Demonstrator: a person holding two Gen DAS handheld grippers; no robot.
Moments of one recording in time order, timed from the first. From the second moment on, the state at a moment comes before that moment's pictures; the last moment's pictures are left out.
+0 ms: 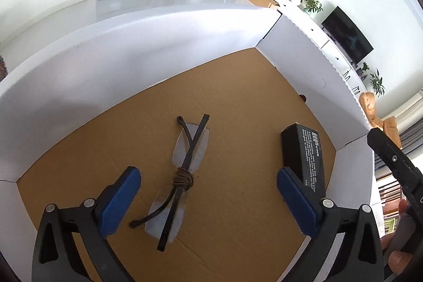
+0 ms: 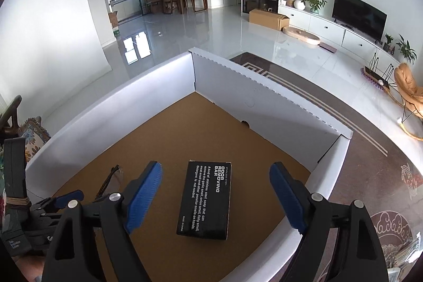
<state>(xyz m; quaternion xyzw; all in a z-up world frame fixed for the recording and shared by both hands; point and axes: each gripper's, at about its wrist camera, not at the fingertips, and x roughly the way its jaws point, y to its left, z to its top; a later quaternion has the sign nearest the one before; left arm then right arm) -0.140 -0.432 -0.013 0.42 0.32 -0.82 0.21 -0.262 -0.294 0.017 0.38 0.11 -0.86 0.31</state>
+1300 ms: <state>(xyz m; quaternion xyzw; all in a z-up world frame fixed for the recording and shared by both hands) -0.006 -0.024 -0.046 0.47 0.00 -0.87 -0.16 0.029 0.194 -0.054 0.39 0.10 -0.91 0.10</state>
